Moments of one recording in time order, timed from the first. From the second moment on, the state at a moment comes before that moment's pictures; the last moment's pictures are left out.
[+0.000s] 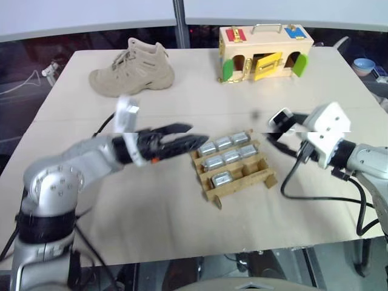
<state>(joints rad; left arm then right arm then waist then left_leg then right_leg) -0.55 0.73 0.14 -0.31 -1.36 1.02 -0.50 -0.28 -0.77 -0.01 -0.66 0.23 0.51 0.82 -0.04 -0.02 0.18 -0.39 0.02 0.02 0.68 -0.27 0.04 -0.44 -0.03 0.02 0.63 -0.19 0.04</state>
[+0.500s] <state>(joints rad) -0.78 0.60 0.03 -0.07 -1.52 1.28 -0.21 -0.45 -0.75 0.16 -0.57 0.13 0.32 0.89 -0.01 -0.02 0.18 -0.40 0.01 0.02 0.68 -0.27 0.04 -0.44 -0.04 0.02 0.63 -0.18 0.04</state>
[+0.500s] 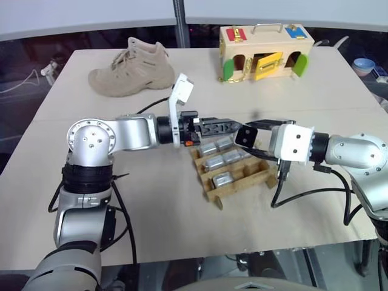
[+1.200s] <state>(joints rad) -0.84 0.53 0.03 -0.04 -1.37 1.28 -0.33 -0.43 -0.72 0.02 -0.47 0.30 0.38 0.91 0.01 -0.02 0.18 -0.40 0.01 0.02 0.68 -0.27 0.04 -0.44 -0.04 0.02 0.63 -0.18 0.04</state>
